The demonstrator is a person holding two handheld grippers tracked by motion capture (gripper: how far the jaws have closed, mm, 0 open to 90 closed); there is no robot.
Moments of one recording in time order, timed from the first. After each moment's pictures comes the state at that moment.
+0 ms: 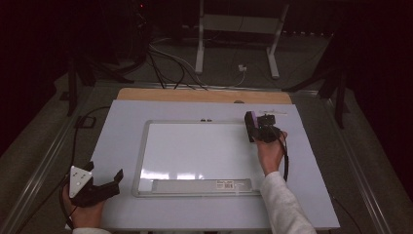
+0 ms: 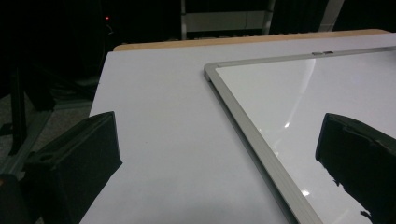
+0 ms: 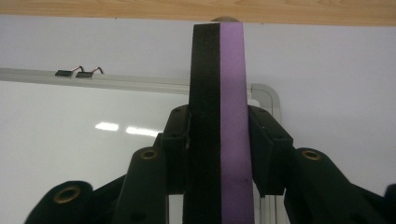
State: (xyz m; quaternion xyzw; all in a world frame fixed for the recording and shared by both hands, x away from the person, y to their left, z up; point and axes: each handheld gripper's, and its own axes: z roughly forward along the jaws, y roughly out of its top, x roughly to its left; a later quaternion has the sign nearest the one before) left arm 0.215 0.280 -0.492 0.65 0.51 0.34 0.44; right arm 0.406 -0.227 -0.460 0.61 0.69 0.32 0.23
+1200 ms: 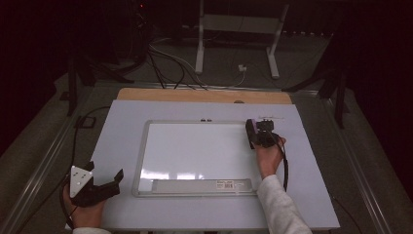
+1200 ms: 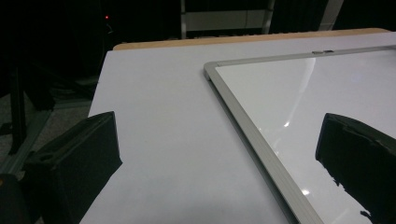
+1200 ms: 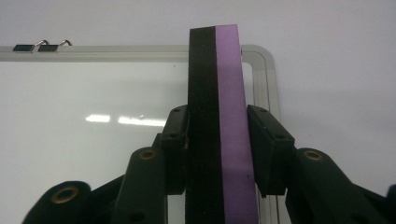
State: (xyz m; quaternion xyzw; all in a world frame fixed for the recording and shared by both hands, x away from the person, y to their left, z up) left arm 0.215 0.280 -0.492 0.65 0.51 0.34 0.44; right arm 0.404 -0.227 -0.483 0.64 0.68 0.29 0.22
